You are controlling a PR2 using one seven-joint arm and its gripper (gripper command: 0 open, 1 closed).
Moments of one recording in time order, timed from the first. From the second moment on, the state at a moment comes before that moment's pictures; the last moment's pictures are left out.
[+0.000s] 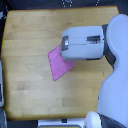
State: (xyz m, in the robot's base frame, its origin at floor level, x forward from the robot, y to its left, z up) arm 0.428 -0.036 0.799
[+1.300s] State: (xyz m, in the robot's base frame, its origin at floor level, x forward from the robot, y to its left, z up) arm 0.425 0.097 0.770
